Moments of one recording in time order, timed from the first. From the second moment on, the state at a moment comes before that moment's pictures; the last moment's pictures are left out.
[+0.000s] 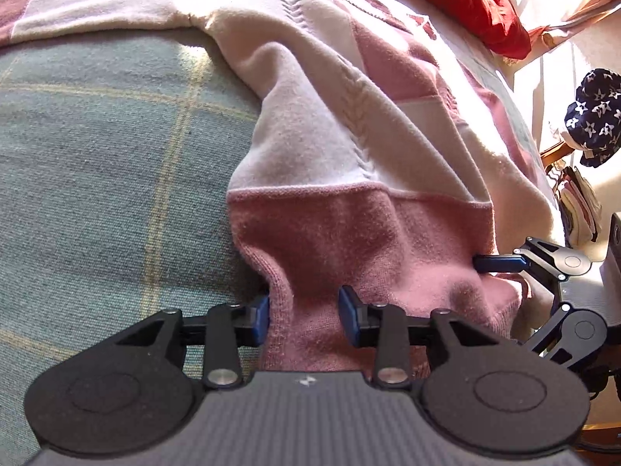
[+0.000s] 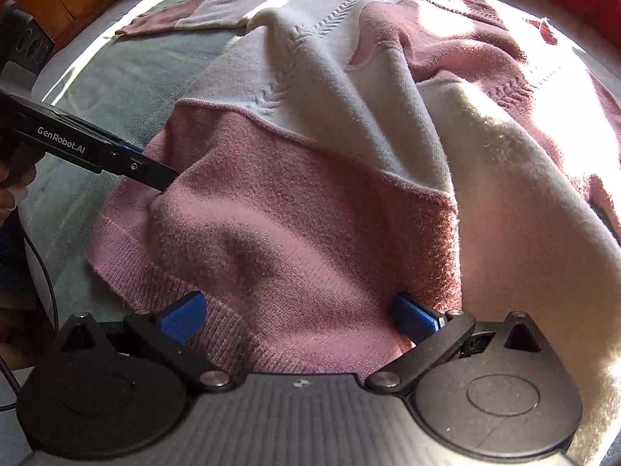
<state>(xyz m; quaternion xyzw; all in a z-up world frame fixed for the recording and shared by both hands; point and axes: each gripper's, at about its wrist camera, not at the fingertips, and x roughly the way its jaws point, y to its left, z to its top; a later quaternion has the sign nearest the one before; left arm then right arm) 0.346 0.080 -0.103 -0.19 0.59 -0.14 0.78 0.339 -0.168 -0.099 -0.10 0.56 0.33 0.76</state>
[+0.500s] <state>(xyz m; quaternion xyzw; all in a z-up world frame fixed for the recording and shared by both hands) 0.340 0.093 -0.113 -0.26 0.57 -0.13 0.77 0.326 -0.165 -0.074 -0.10 0.56 0.29 0.77</state>
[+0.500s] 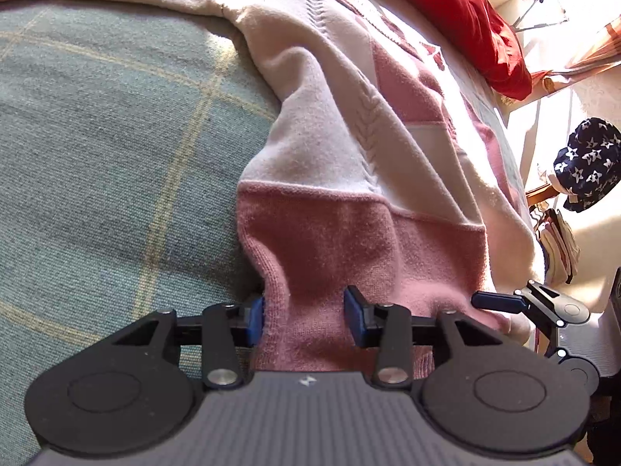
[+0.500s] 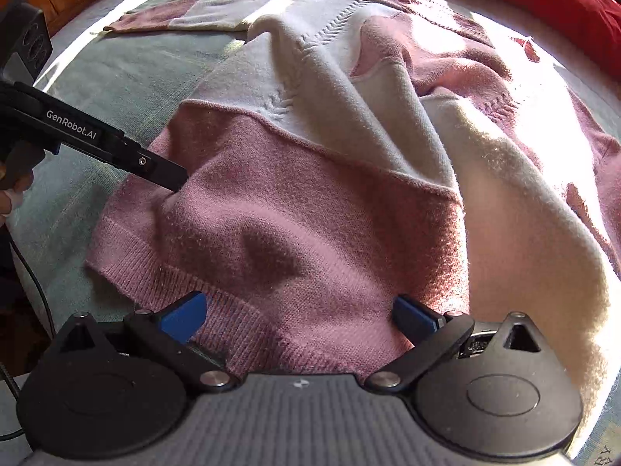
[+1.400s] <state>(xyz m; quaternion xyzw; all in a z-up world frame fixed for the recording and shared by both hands) 0.323 0.075 -0.109 -0.25 0.57 -0.06 0.78 0.313 -0.225 -0.047 0.04 0.55 0.29 0.78</state>
